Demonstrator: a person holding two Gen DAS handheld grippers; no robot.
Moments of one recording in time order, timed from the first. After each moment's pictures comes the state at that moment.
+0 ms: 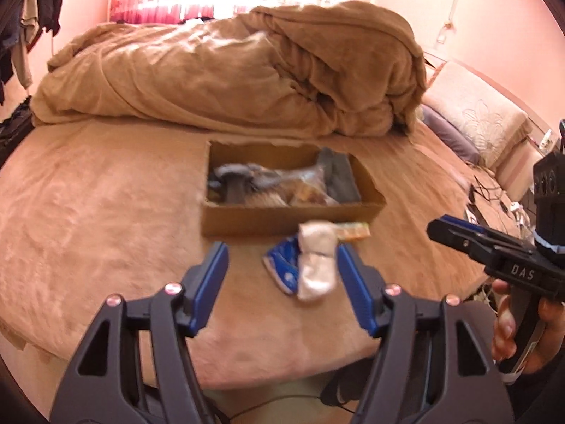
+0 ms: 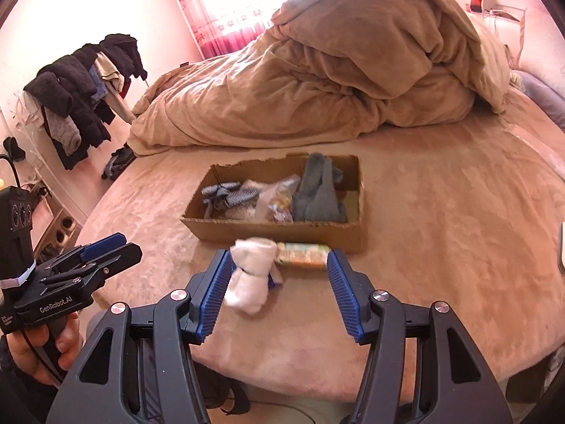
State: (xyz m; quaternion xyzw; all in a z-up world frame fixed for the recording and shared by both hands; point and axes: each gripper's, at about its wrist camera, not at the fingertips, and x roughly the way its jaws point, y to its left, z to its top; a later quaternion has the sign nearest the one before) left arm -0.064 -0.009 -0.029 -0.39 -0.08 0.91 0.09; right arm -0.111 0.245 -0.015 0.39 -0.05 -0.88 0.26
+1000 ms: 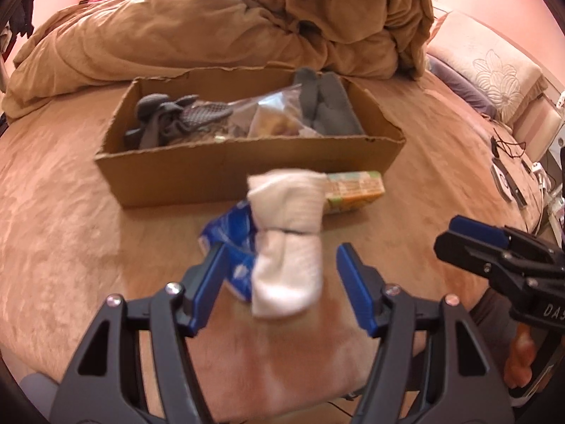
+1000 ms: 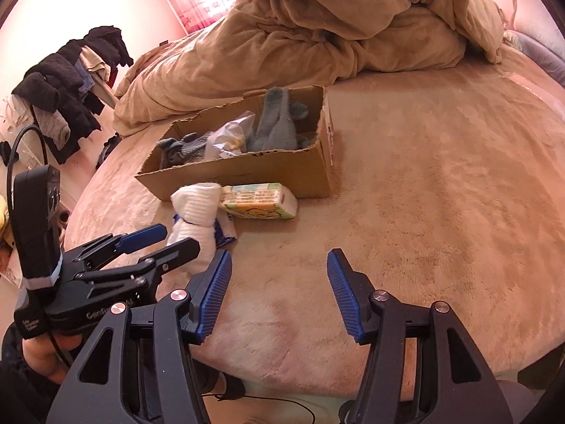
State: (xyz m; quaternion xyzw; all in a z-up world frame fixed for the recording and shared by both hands) left arm -0.125 0.067 -0.120 -0.45 -0.03 0.89 0.09; right arm -0.128 0.275 -0.094 0.44 -0.07 -0.86 0.26
